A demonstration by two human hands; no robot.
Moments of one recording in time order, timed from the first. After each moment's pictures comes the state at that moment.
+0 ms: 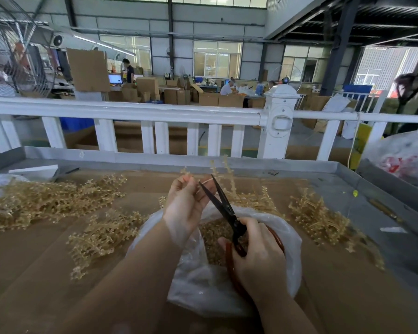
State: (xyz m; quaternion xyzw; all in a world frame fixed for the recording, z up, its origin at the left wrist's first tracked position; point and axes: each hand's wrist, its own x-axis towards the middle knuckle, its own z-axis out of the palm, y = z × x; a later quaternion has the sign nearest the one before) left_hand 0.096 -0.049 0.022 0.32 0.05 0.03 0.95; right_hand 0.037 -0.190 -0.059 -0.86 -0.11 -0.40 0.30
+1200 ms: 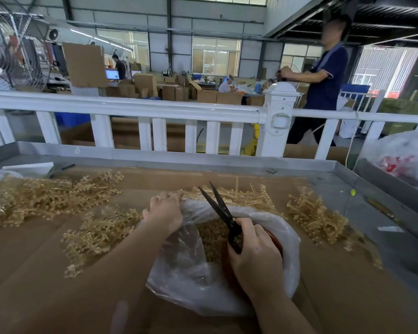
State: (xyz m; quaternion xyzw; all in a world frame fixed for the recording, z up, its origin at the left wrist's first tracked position) left_hand 0.127 -0.010 -0.020 0.98 0.09 0.01 0.18; right_hand 0.040 -0.190 -0.059 -0.90 -0.09 -0.35 0.23
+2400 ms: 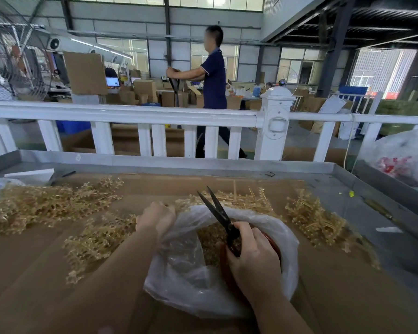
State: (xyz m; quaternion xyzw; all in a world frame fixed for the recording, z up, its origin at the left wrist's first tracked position) left_hand 0.126 0.006 -0.023 0.92 0.16 0.06 0.34; right_hand 0.041 -0.189 -0.062 -0.90 -0.10 -0.35 0.25
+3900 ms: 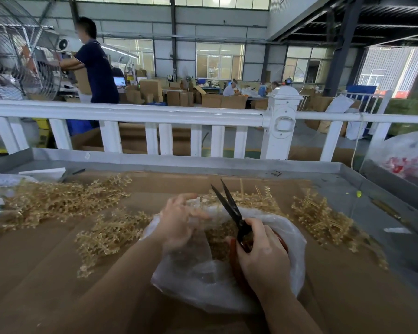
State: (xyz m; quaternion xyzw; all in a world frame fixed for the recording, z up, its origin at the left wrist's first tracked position) left_hand 0.078 -0.005 -0.010 0.94 -0.14 0.10 0.29; right_hand 0.040 -0.192 -0.062 -0.88 -0.09 -0.38 0.29
